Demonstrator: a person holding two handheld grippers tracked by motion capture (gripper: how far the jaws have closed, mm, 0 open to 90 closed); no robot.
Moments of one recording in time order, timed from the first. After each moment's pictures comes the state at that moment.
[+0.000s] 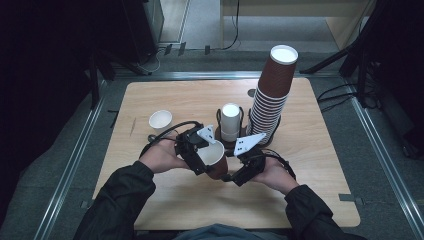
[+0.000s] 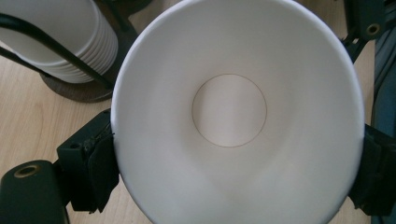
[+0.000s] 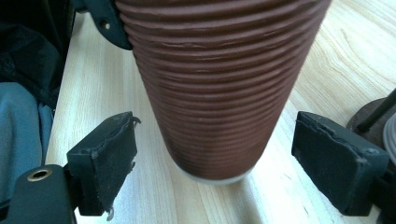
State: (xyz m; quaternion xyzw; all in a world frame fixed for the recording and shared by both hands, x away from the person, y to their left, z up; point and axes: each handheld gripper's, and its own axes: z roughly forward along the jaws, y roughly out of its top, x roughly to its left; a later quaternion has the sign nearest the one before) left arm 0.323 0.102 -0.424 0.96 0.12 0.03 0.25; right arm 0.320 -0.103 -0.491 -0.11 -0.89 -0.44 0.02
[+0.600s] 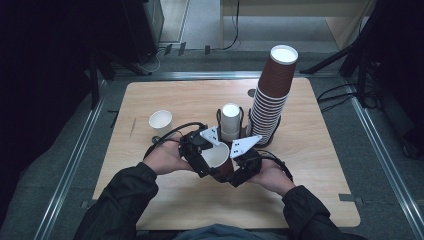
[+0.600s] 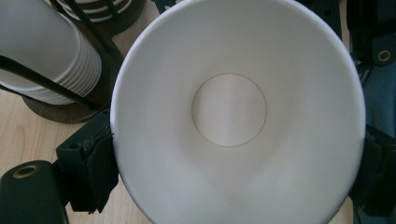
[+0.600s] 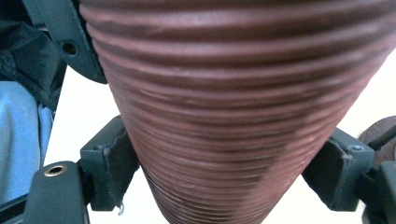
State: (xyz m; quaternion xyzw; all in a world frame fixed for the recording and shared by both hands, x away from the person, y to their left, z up) left arm 0.319 0.094 -0.421 0.95 0.12 0.01 0.27; right arm 0.316 -0.094 -0.491 -0.09 -0.89 -0.45 0.01
